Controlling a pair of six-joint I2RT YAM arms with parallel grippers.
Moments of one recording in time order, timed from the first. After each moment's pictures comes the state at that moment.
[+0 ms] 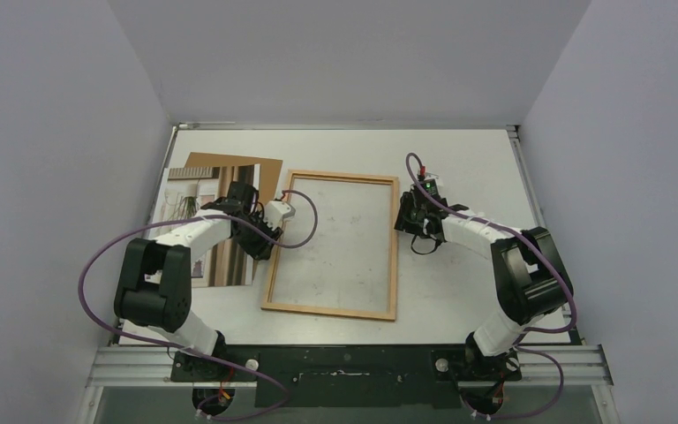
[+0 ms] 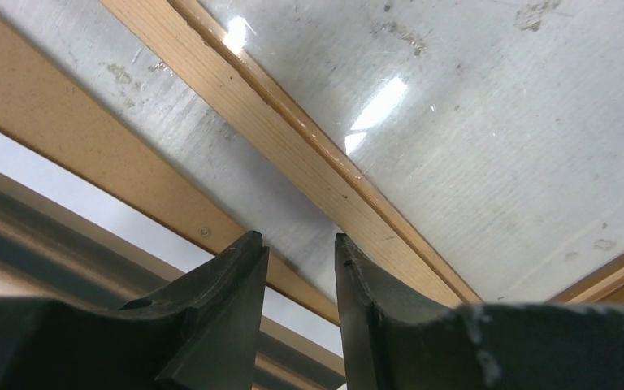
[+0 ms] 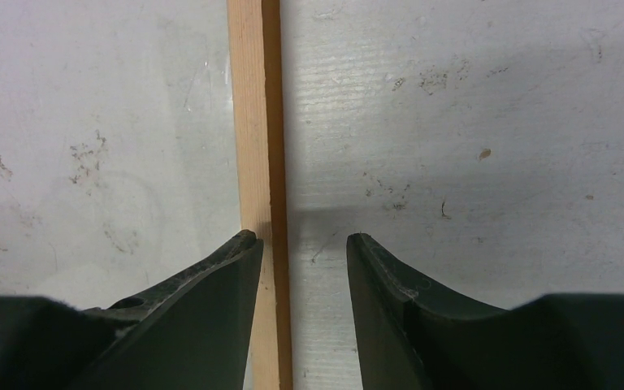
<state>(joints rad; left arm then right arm) -0.22 1.58 0.90 -0.55 0.28 0.55 0.36 1.63 0.89 -0.17 0.06 0.53</state>
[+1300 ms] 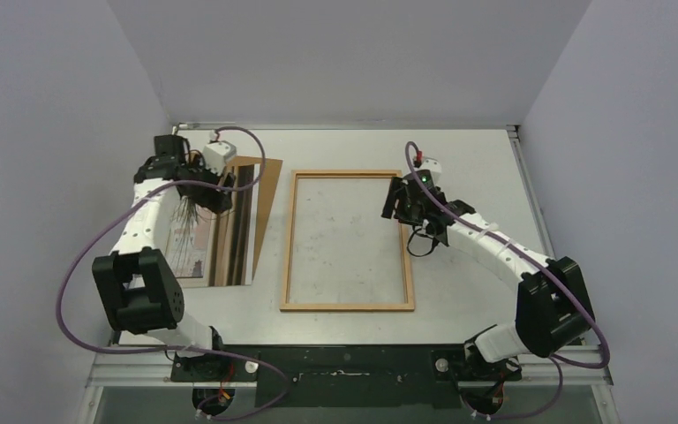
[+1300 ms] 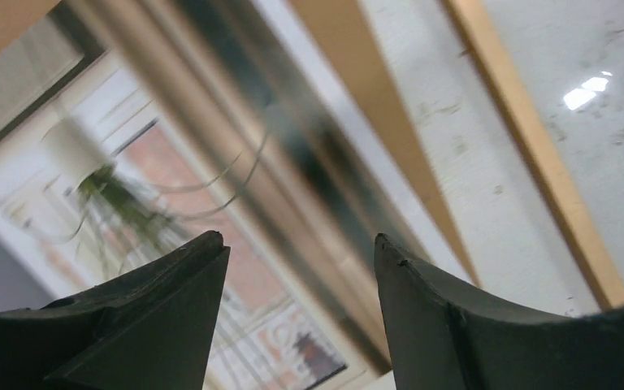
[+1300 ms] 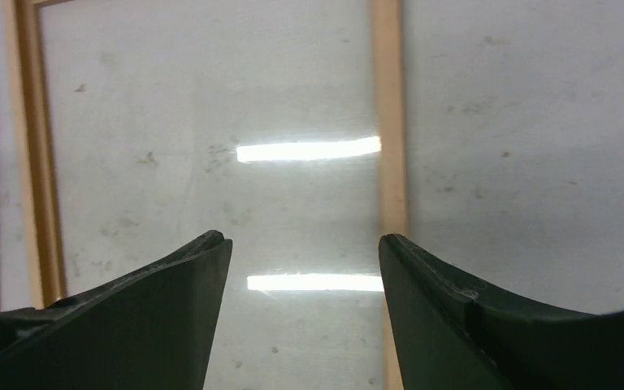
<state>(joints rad) 0.07 1.59 1.31 -0.74 0.42 0.57 0.45 1.44 0.97 -0.31 0.19 0.56</state>
